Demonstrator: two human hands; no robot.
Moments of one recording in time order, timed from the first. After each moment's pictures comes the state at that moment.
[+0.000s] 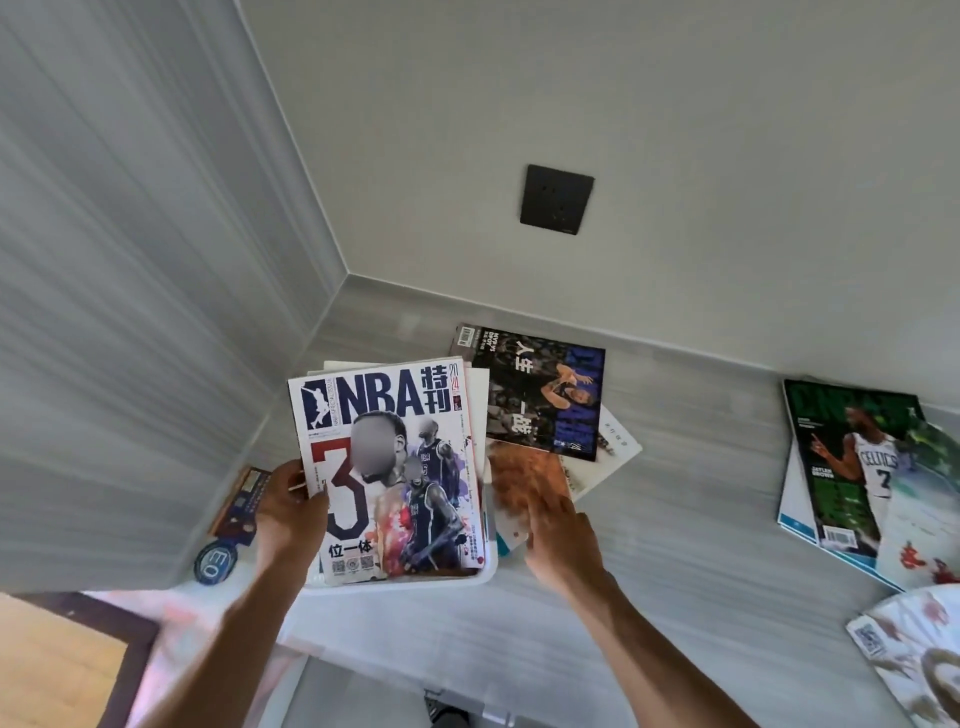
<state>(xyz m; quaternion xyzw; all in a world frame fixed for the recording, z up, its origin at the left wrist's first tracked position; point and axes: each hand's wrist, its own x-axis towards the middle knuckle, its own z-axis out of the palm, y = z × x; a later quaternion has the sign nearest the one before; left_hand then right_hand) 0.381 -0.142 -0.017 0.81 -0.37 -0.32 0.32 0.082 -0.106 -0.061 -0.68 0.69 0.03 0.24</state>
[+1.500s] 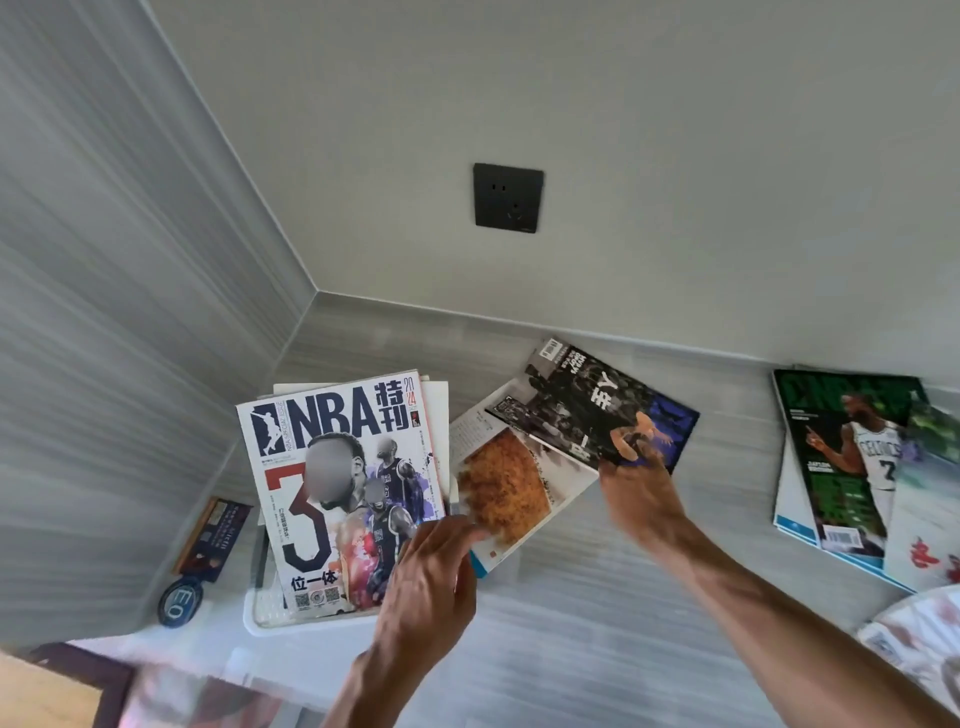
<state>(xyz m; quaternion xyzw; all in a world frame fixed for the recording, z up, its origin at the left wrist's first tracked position) 0.226 -0.091 -0.002 0.53 -0.79 -0.22 0.21 -0.049 -0.158 -0.051 -0.75 0.64 0.15 0.00</state>
